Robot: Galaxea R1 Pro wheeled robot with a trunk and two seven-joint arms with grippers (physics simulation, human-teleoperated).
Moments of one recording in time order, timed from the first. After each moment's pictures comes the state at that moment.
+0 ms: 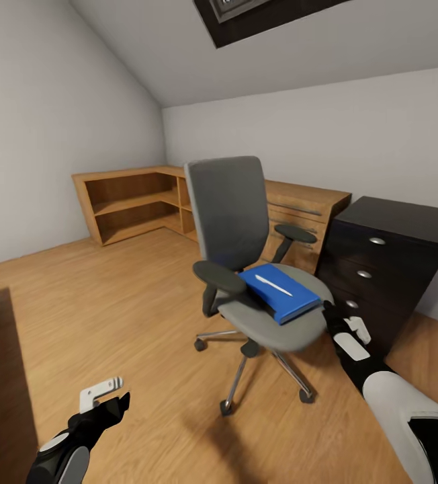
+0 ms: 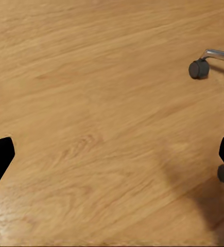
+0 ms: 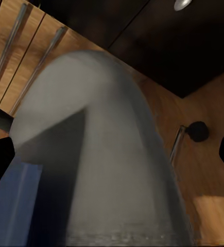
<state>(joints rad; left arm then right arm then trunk) -0.03 0.04 0.00 -1.59 0.43 0.59 0.39 -0.89 -0.16 0.03 -0.34 -1.23 -0.21 -0.02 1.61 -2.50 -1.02</state>
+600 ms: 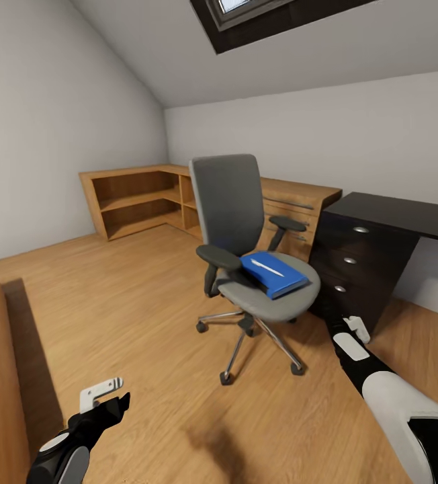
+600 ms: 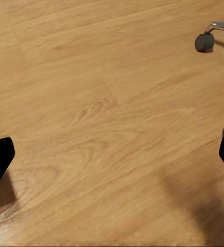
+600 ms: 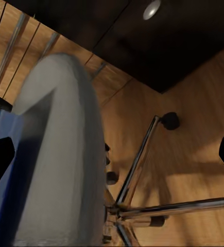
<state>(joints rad) -0.03 0.04 0.00 -1.59 0.43 0.59 0.39 -0.89 -0.15 0.03 -0.34 -1.23 -0.21 -0.01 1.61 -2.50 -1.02</state>
